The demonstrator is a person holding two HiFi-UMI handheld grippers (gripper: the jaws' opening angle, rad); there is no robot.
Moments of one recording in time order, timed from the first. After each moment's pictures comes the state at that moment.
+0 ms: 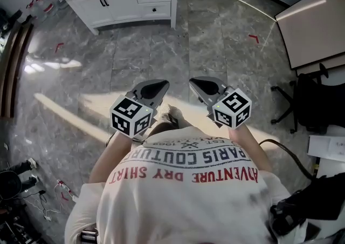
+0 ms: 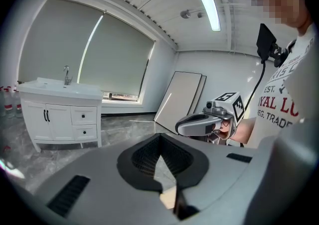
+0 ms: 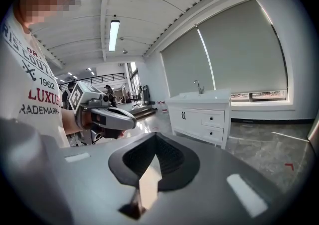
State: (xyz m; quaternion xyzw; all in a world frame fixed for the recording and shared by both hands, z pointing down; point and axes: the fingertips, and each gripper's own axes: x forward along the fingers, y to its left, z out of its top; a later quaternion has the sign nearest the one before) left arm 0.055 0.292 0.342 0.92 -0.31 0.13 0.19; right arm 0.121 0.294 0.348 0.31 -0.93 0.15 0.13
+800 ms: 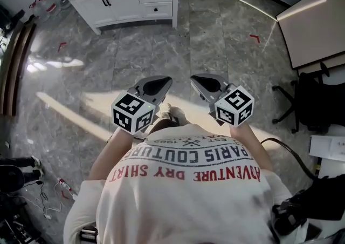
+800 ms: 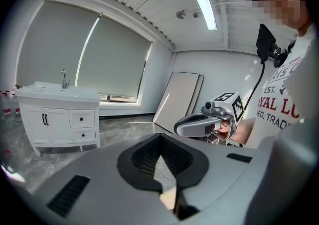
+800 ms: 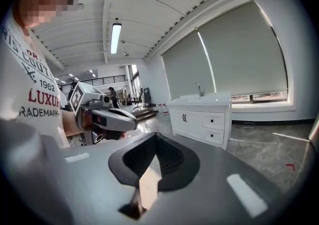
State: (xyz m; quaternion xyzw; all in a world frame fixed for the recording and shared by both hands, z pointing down) left arm 0.067 0.308 0.327 0.93 -0.31 0.13 0.17; right arm 0.127 0.310 0.333 0.31 -0.93 0.15 0.11
